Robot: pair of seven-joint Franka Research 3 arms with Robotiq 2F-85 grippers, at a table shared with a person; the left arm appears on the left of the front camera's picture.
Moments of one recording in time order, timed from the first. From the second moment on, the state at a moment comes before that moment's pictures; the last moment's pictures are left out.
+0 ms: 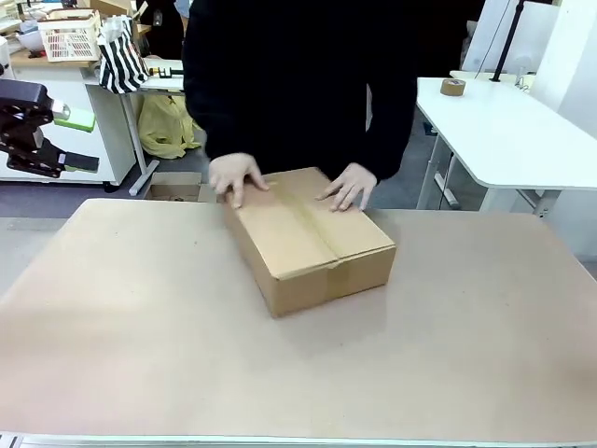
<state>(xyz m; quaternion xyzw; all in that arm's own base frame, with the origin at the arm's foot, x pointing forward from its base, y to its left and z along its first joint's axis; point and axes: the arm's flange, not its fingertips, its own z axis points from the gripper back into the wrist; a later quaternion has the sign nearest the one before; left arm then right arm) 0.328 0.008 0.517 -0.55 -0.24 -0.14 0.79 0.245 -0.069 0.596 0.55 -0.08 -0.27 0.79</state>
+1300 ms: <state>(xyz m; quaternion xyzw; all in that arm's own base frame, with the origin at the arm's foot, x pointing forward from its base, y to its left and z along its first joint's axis) 0.328 0.008 0.517 -0.55 -0.24 -0.14 0.79 0.245 -0.069 0.596 0.55 -0.08 -0.27 0.79</state>
